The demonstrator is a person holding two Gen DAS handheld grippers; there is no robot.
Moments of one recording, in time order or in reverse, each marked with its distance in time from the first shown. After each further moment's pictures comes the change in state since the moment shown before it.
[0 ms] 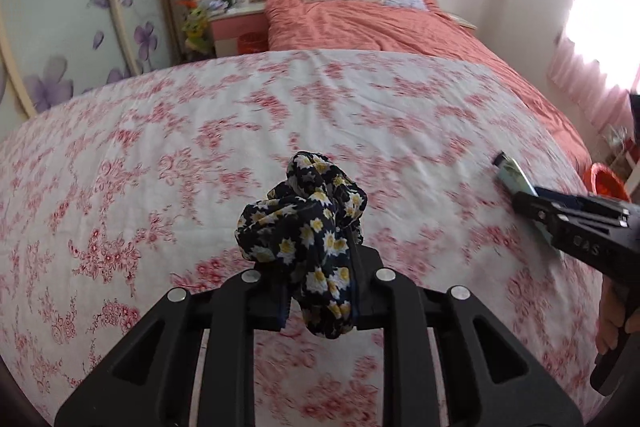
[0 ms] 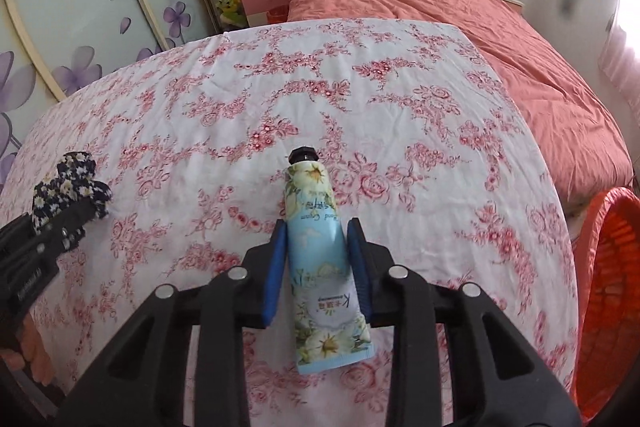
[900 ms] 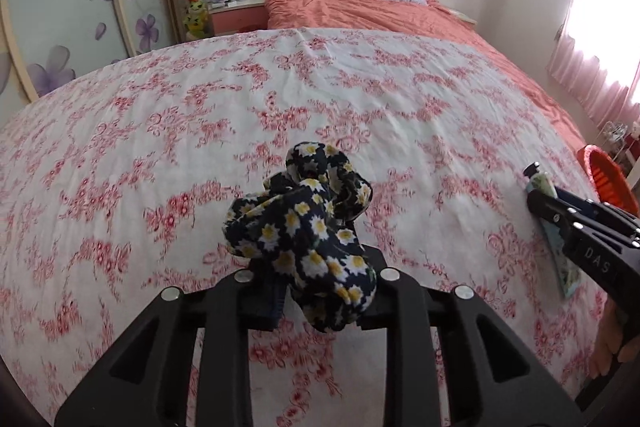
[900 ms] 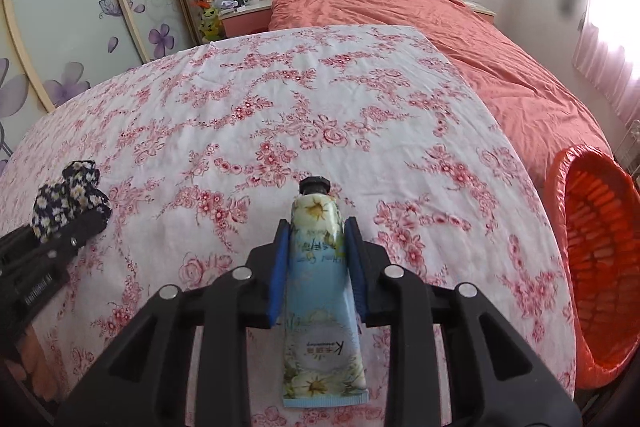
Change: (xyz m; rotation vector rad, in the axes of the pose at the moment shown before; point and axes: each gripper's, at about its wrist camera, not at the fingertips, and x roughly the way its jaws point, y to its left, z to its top) left arm -0.003 -0.021 -0.035 -0.032 0.017 0.010; right arm -0.028 -0.009 -0.051 0.037 -0.092 -0.067
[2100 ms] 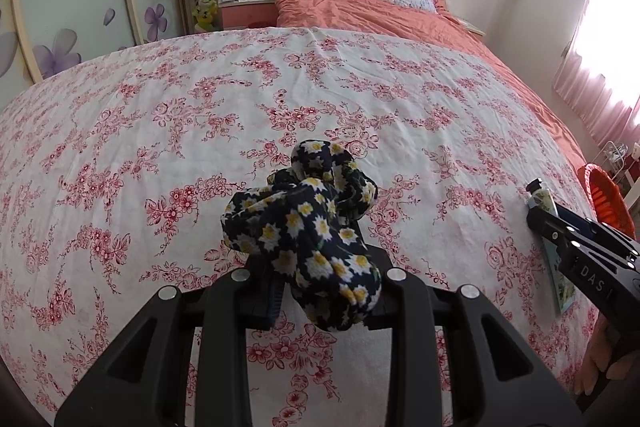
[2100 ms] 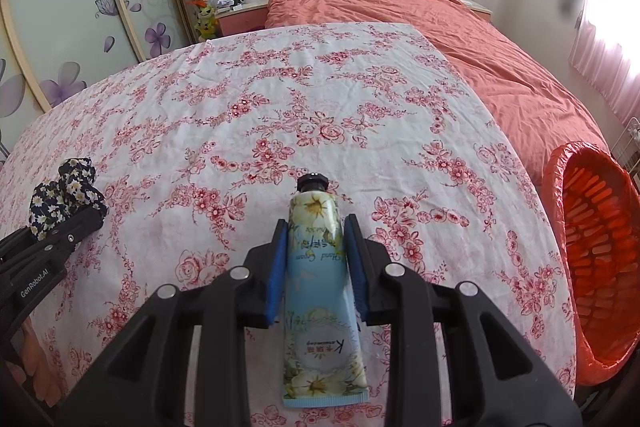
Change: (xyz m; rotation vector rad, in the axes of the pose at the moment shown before) left arm 0.003 0.007 0.002 -0.062 -0.001 -0.014; right arm 0.001 0.000 -0.002 0.007 0.005 -0.007
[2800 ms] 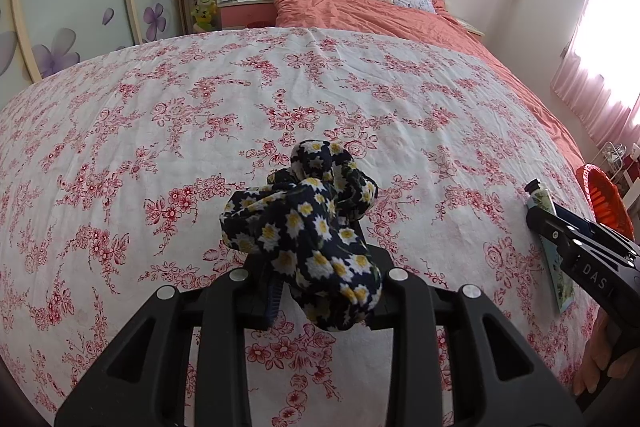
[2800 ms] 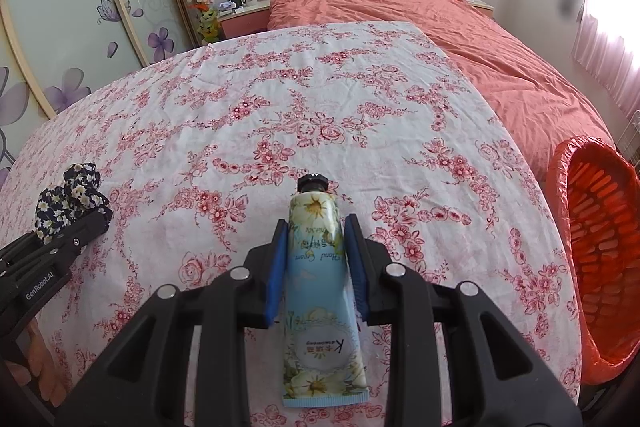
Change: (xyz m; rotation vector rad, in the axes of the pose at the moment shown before) left arm 0.000 0.000 0.000 -0.001 0.000 -0.003; right arm -0.001 -0.004 0.000 0.016 -0.001 0.023
